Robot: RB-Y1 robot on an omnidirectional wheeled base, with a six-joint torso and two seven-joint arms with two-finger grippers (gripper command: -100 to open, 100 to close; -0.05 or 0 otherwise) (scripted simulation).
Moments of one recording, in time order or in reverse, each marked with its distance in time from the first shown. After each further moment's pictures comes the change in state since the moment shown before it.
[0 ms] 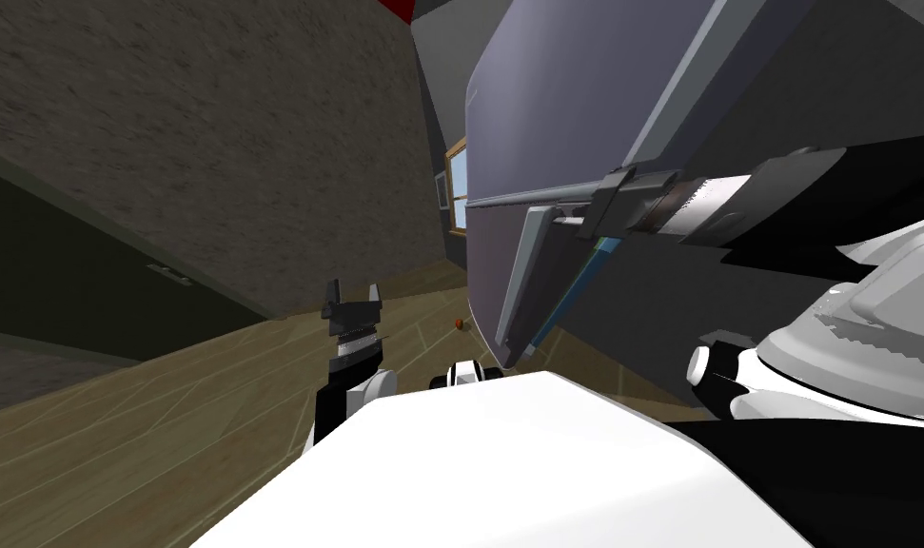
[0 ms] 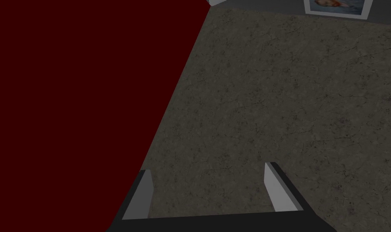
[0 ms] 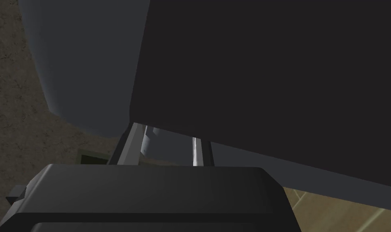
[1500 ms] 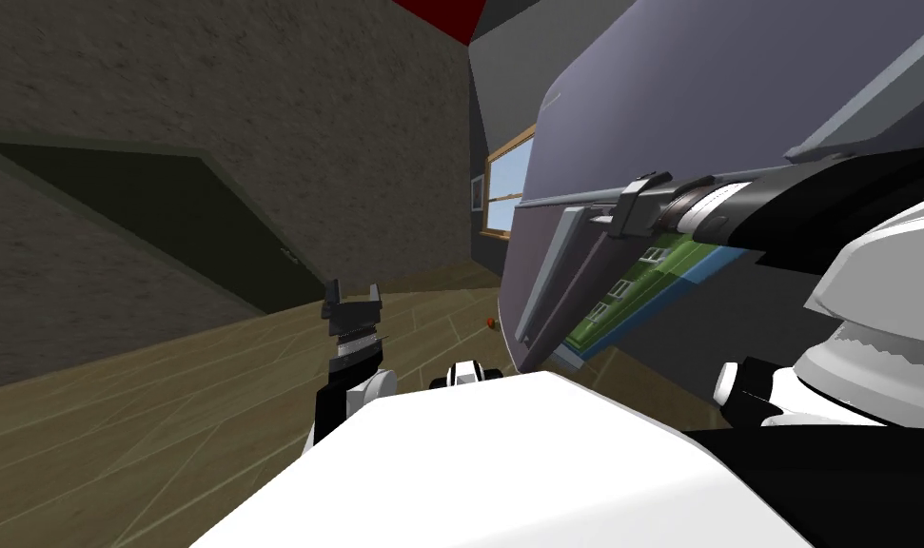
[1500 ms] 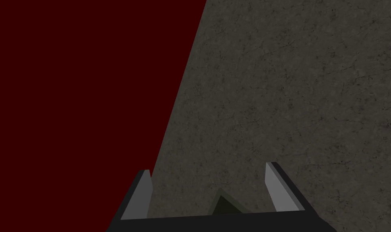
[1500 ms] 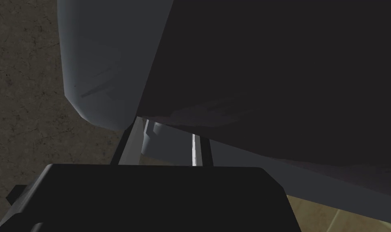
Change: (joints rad) left arm 0.000 0.000 0.000 0.000 0.000 0.000 0.000; right arm 0.111 -0.005 -0.070 0.018 0.374 -0.105 -0.024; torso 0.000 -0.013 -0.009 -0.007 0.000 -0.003
